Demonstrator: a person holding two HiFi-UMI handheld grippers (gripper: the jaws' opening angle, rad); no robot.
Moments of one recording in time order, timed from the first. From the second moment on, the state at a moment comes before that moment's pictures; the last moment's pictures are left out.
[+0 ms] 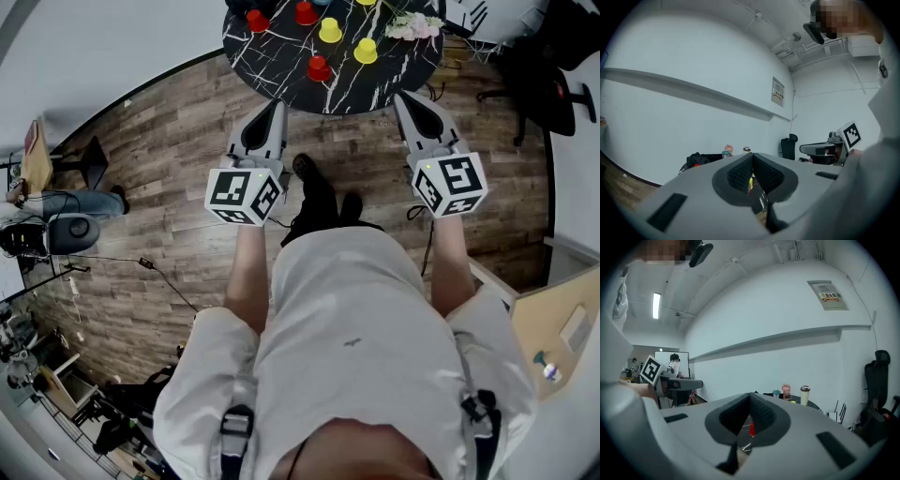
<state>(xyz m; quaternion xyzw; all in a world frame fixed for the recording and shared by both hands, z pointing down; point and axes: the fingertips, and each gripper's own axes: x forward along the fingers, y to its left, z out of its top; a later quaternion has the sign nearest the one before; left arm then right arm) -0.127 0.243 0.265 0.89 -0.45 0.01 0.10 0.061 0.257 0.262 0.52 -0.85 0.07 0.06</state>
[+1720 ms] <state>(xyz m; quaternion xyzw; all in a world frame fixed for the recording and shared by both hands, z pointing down) -0.095 0.159 0.298 0.91 -0.39 0.07 0.10 0.071 0.186 0.283 0.56 -0.82 0.06 0.11</state>
